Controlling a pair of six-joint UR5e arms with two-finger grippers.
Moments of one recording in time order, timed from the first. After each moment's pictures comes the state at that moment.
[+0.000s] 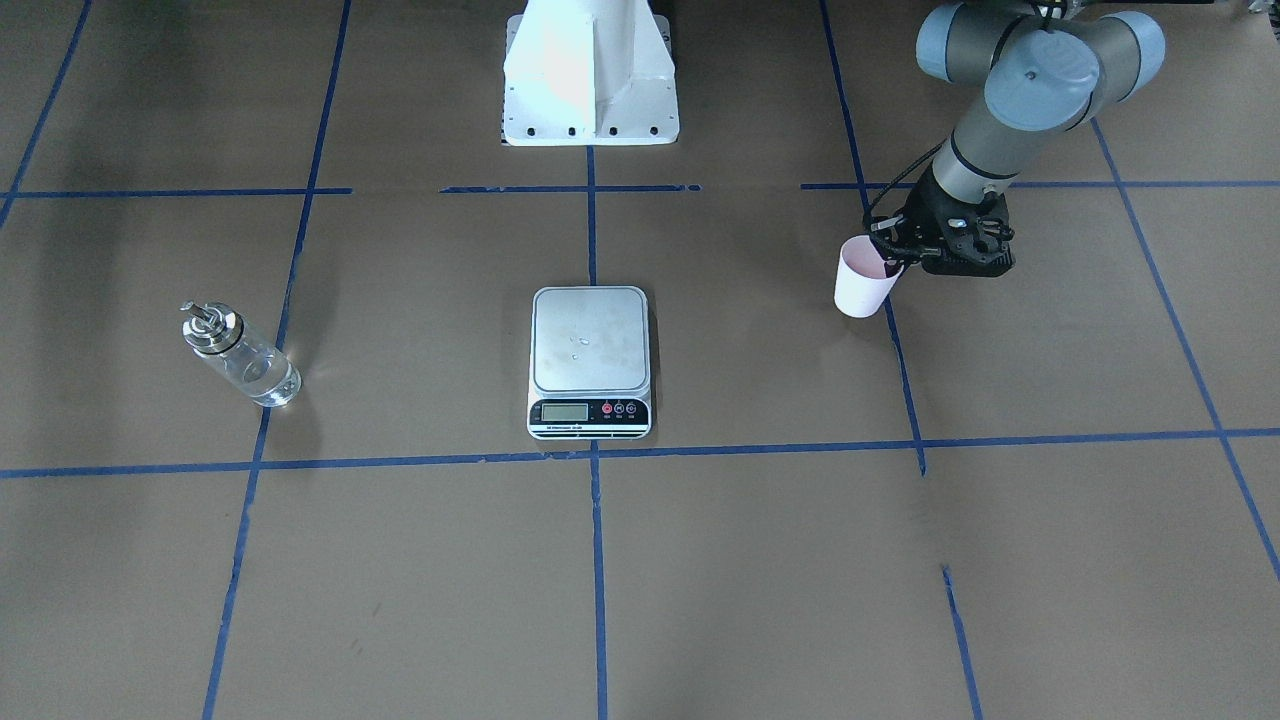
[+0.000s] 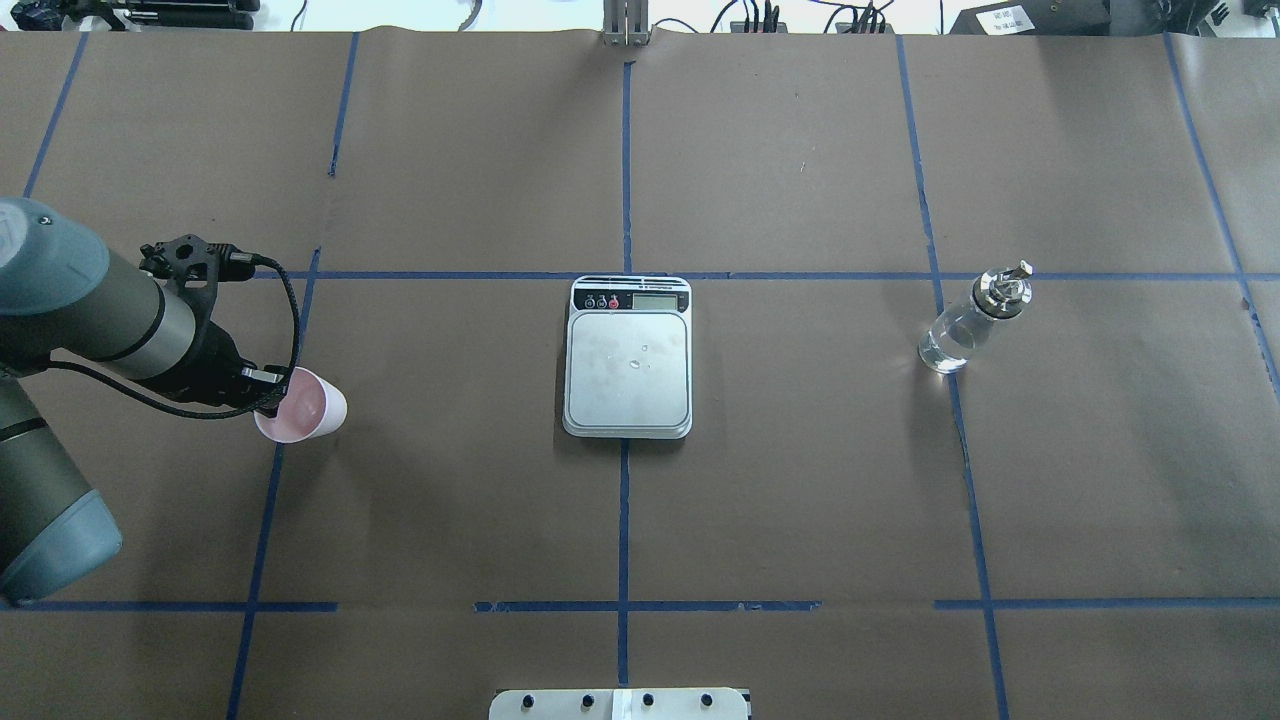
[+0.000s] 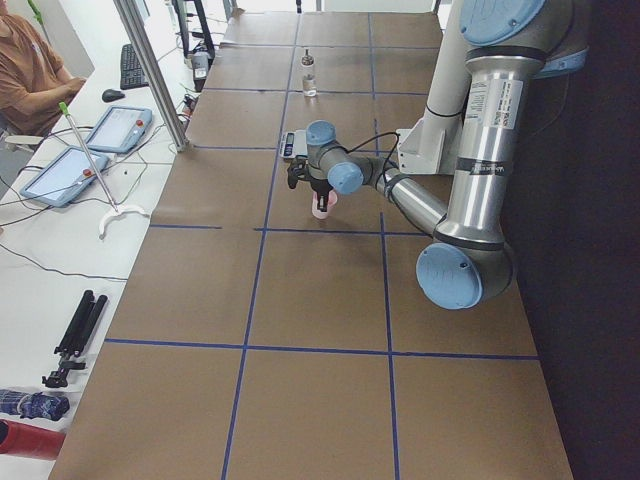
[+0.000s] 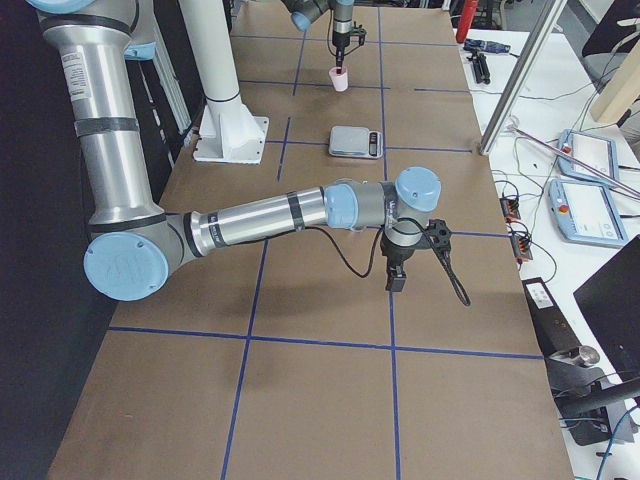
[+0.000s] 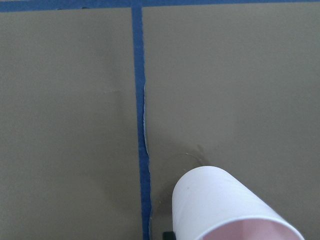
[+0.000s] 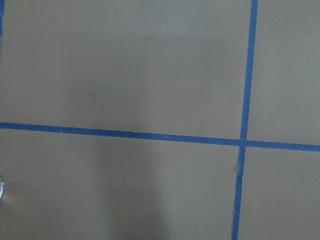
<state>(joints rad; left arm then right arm) -0.73 -1.70 -1.97 -1.73 -2.10 -0.98 1.46 -1.42 1.69 -1.74 2.36 0.09</state>
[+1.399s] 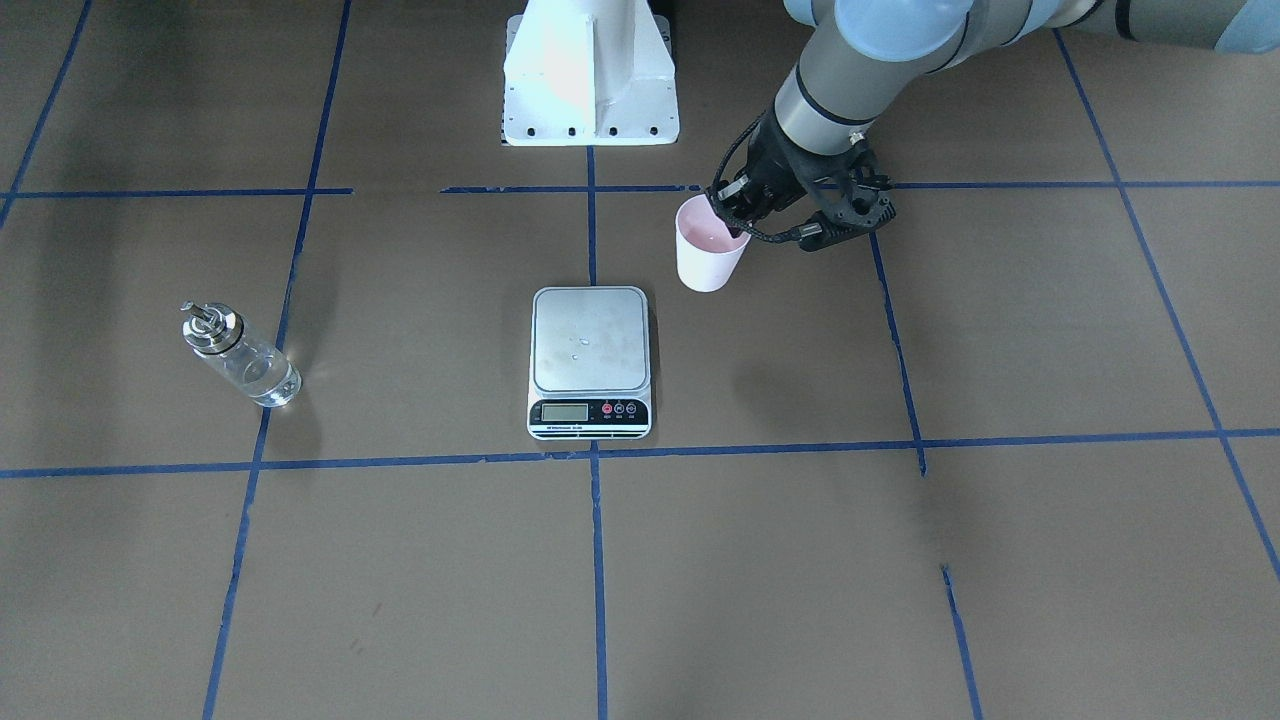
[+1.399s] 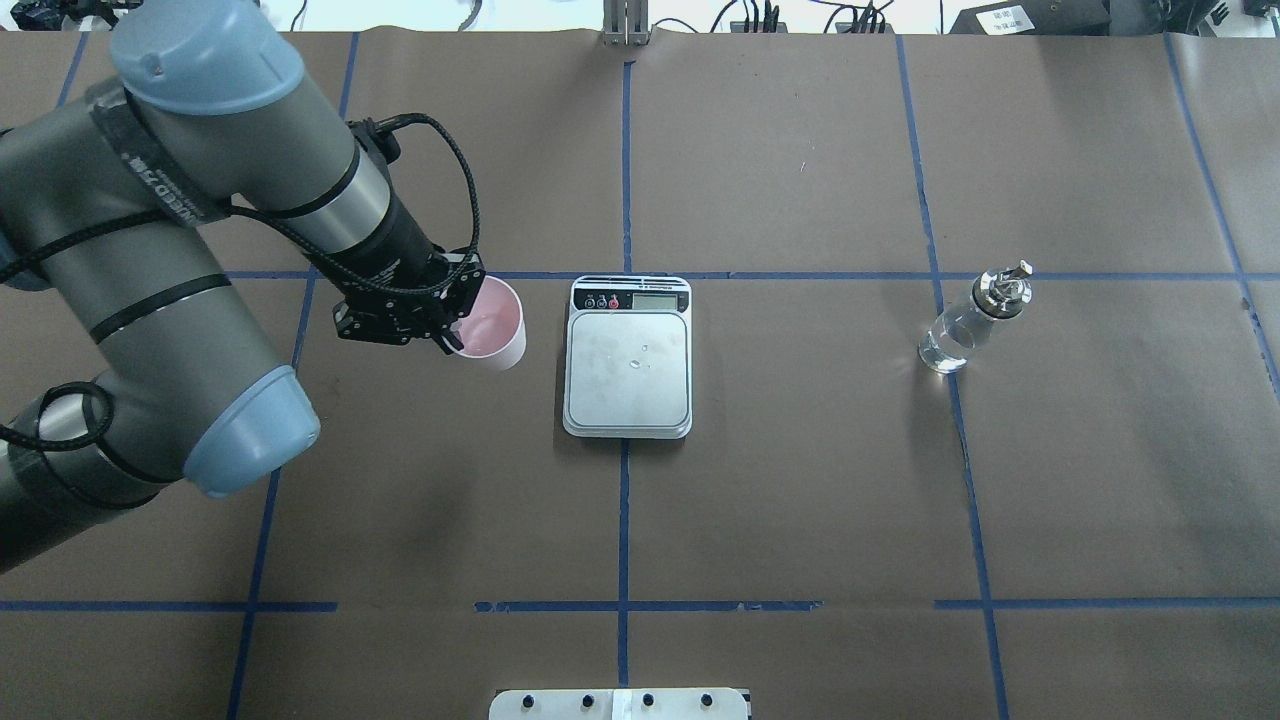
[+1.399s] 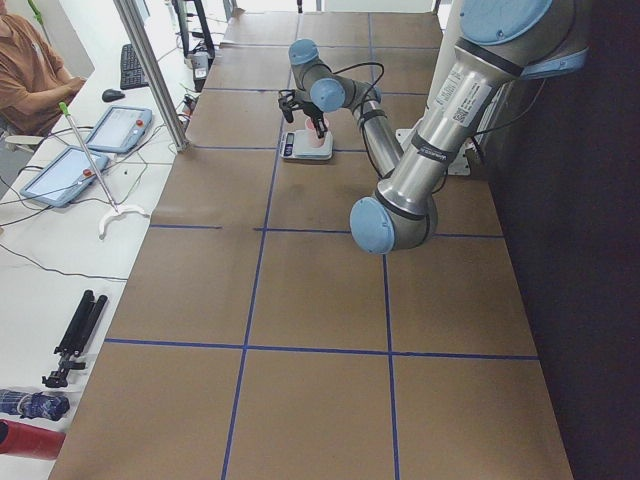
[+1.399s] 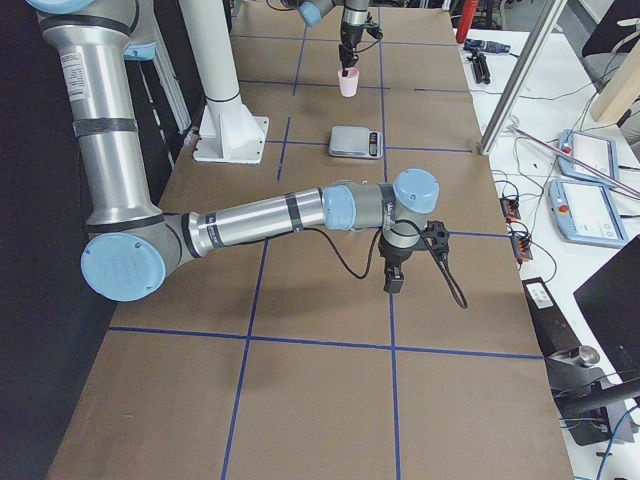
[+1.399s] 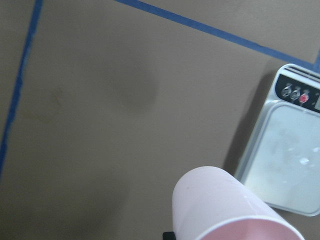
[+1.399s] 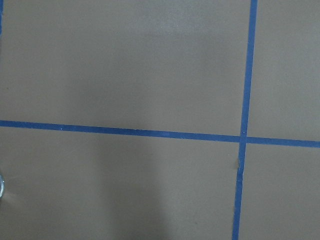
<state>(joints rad) -0.75 -2.22 -1.88 -1.41 -2.27 -1.52 1.46 -1.43 1.69 -1.74 2.37 0.10</state>
